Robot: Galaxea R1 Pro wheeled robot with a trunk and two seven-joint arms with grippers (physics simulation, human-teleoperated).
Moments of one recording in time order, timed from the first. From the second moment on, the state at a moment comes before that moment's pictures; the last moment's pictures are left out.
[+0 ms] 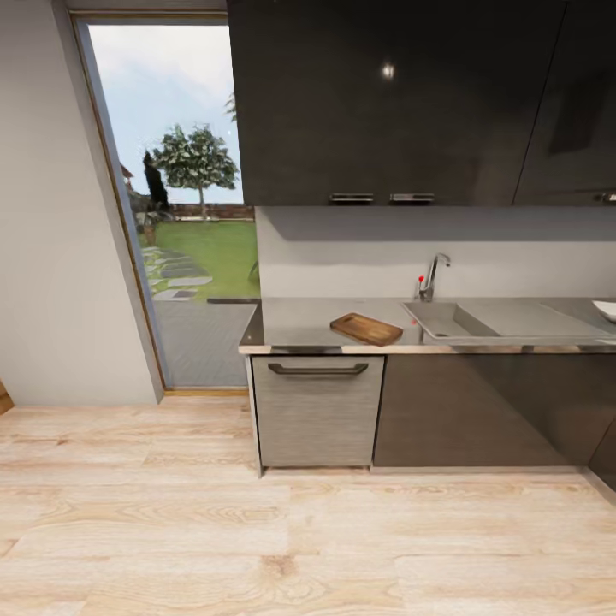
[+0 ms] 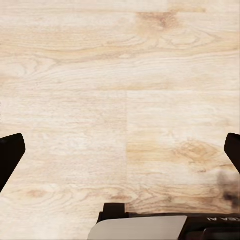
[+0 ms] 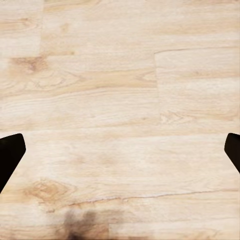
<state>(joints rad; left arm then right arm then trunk) 0.00 0.01 0.01 -0.35 0.00 -0.32 0.00 0.00 0.02 0.00 -0.56 -0.03 -0.21 -0.01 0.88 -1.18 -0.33</state>
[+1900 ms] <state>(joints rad) 0.00 0.01 0.01 -0.35 0.00 -0.32 0.00 0.00 0.02 0.00 -0.55 -0.03 -0.21 -0.01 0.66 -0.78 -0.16</state>
